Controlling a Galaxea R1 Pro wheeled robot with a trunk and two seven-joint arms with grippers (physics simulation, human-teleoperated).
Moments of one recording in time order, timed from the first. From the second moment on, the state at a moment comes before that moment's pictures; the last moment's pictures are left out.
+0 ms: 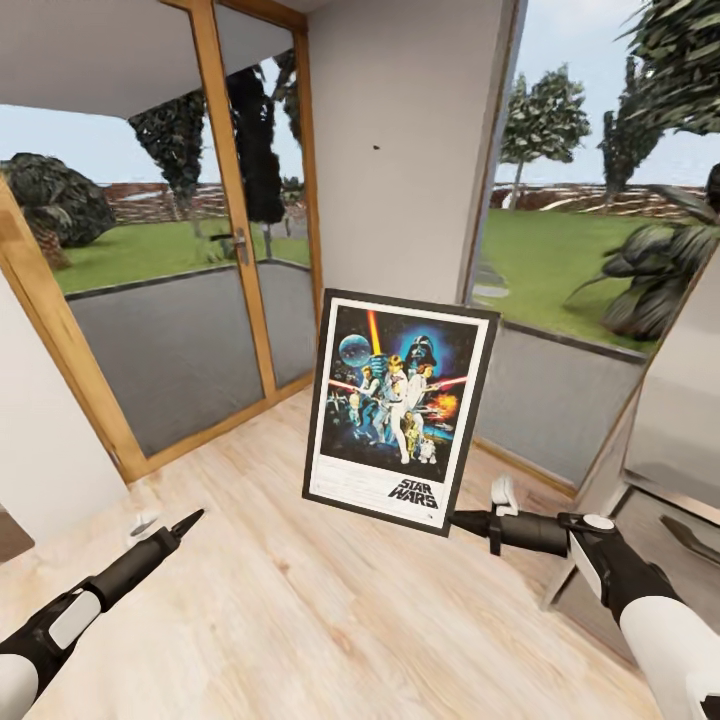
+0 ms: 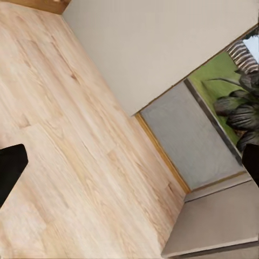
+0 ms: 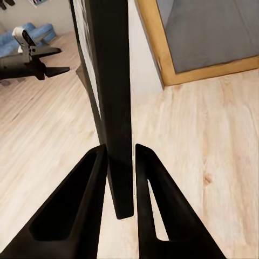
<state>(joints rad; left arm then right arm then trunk) -0.64 0.37 -0.03 -0.31 0.83 0.05 -0.80 -0.72 -0.25 -0.07 -0.59 -0.01 0.01 1.36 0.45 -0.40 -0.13</state>
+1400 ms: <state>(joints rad) -0.64 0.37 -0.03 -0.31 0.83 0.06 -0.80 -0.72 -0.25 -0.07 -0.59 -0.01 0.01 1.36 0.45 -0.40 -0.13</state>
